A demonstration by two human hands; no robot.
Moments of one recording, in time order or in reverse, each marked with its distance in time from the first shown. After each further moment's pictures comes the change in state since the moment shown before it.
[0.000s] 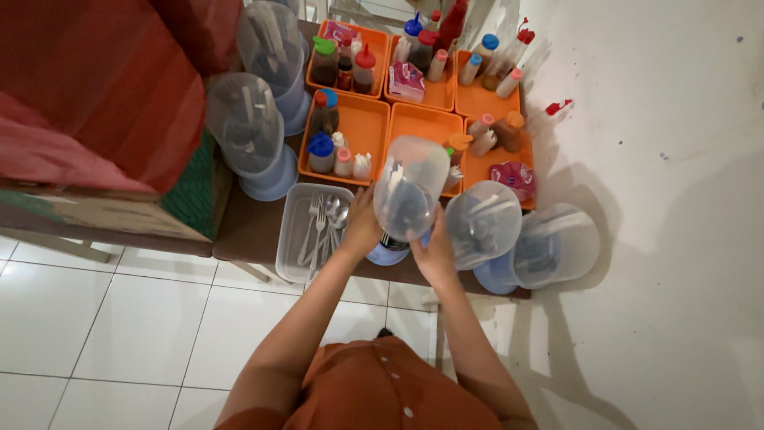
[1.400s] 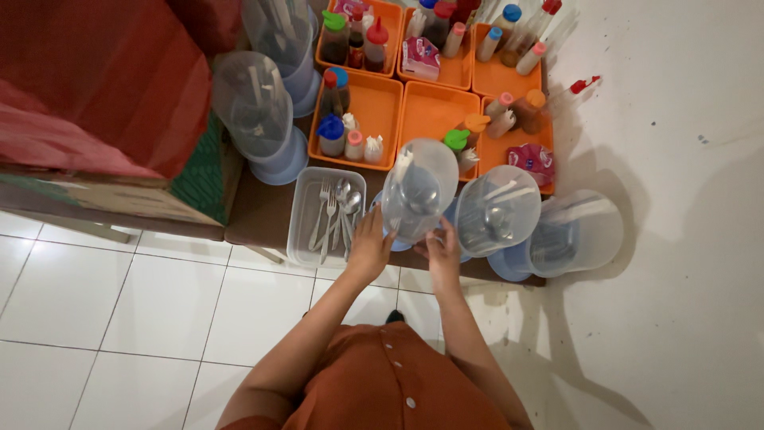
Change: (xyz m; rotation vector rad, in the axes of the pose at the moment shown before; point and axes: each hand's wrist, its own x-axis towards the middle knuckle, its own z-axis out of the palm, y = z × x) left_hand -0.073 0.027 -0.007 0.029 -0.120 -0.322; right_hand -0.046 0.053 0.035 0.660 0.092 0.485
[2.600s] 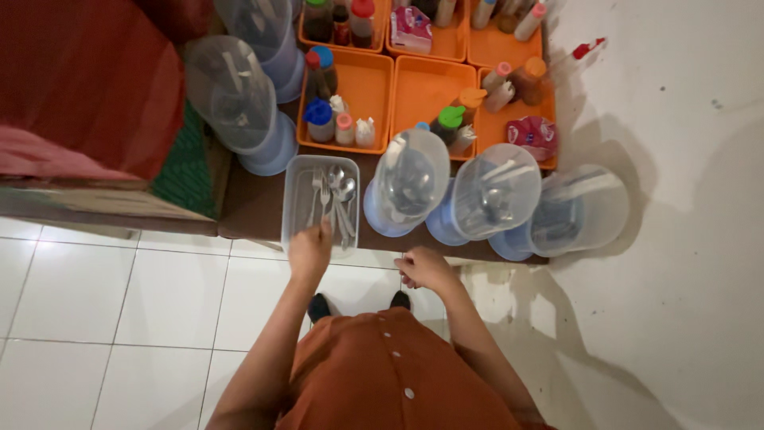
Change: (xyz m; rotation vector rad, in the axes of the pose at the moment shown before) left_hand -0.026 -0.043 -0.078 0.144 0.110 -0.412; right_hand -0.021 -0.012 -0.002 -0.884 -0.579 0.466
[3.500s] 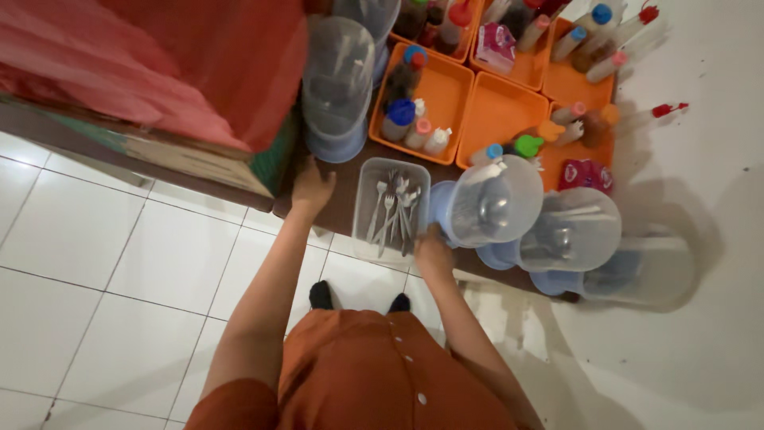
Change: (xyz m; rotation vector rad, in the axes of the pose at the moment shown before) left_hand 0.164 -0.161 -0.005 -0.005 0.088 0.077; right_hand 0.066 -0.085 0.079 -0.431 0.694 -0.254
